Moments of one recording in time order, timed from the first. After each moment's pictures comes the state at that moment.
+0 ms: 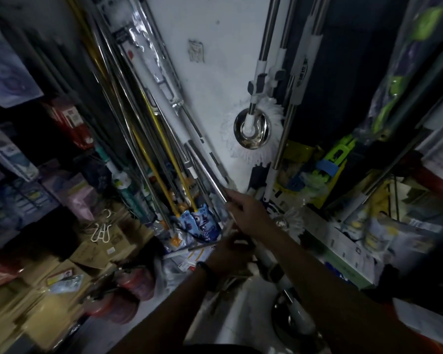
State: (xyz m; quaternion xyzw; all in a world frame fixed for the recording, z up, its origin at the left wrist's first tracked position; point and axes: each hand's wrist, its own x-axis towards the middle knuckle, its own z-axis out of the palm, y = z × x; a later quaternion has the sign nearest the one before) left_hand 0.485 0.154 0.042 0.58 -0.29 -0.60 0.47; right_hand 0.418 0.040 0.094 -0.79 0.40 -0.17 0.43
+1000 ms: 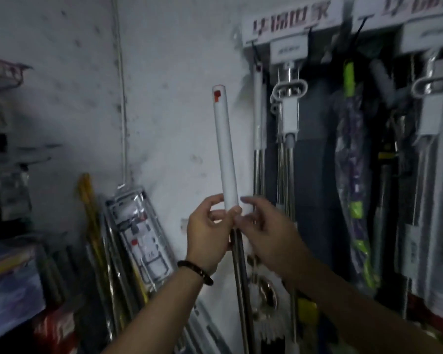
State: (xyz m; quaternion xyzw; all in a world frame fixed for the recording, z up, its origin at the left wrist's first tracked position) left_hand 0.645 0.043 0.436 0.43 -0.49 -0.26 0.71; right_hand 0.495 0.035 0.444 -0.76 0.31 -0.51 0.25
